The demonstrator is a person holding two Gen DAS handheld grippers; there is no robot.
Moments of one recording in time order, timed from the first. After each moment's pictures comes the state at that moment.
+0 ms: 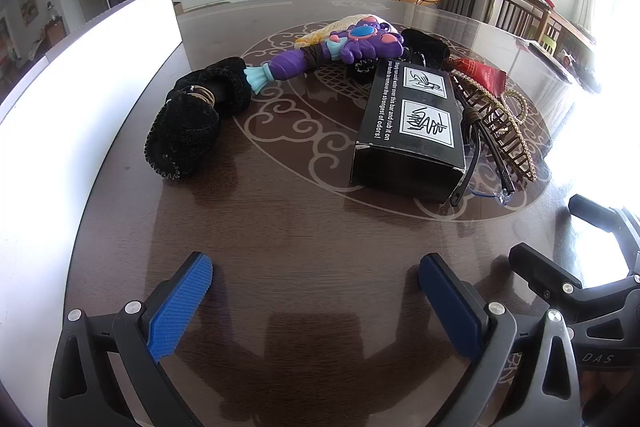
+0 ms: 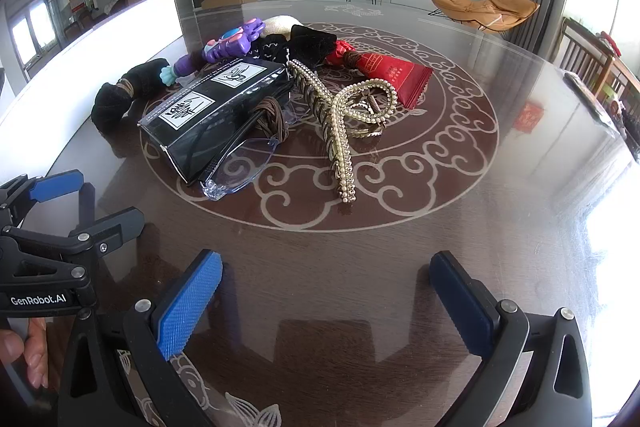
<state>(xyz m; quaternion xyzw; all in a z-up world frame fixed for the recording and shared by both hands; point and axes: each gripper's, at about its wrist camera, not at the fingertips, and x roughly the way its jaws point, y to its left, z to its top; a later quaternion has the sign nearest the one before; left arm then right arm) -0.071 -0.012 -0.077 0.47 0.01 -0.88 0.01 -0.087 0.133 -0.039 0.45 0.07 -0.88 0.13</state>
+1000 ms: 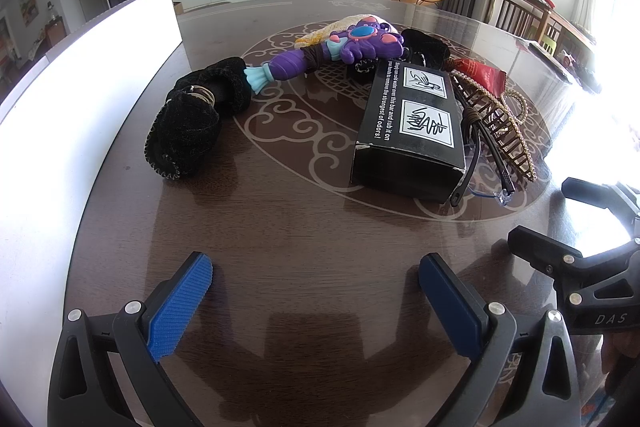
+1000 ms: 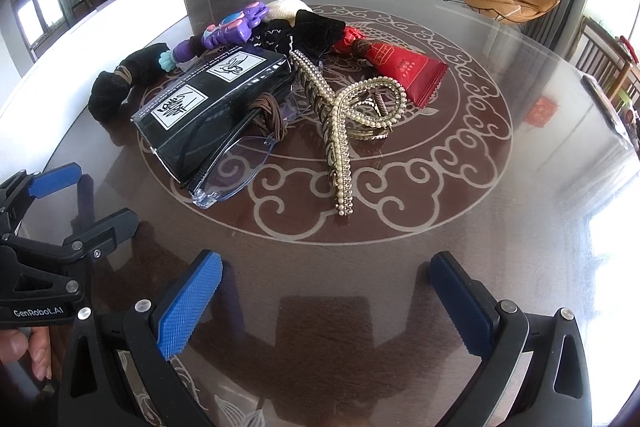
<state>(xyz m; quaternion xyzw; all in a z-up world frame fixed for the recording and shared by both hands) -0.072 -0.011 -0.077 0.47 0.01 -0.88 0.01 -0.110 0.133 -0.039 0.48 0.09 -0.86 0.16</state>
